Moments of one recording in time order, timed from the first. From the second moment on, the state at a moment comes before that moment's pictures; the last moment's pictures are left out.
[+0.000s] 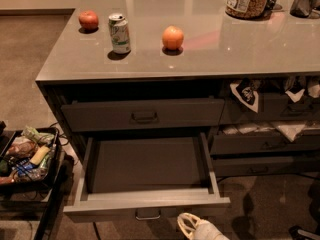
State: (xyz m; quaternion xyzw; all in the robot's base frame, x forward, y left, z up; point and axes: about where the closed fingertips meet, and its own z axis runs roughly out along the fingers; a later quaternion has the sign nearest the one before) arm 0.403 -0.097 0.373 -0.42 0.71 0.12 0.55
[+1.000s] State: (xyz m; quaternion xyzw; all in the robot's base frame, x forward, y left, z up) arm 0.452 -0.101 0.351 -0.42 0.70 0.08 0.57
